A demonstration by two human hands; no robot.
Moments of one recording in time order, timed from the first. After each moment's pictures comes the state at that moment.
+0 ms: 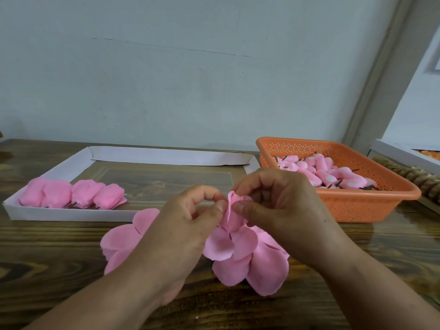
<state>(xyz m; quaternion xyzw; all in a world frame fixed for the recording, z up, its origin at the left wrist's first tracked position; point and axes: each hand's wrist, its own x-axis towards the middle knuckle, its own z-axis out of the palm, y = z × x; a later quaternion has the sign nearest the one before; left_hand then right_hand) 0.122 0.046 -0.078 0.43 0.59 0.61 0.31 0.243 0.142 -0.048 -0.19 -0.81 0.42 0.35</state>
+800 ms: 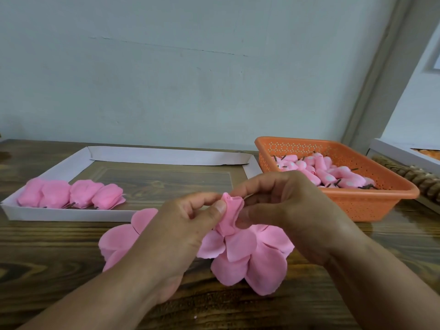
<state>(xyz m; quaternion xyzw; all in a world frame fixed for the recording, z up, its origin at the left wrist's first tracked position) 0.120 0.047 -0.081 0.43 0.55 0.61 0.37 0.251 0.153 -0.044 -0.17 -0.77 0.56 0.24</state>
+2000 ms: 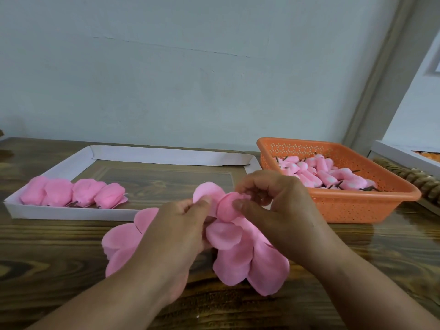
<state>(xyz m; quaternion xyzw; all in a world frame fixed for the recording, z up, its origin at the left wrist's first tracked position) 0.120 0.055 -0.089 0.29 0.59 0.66 0.37 0.239 0.145 -0.054 -0.19 -0.86 0.31 0.35</state>
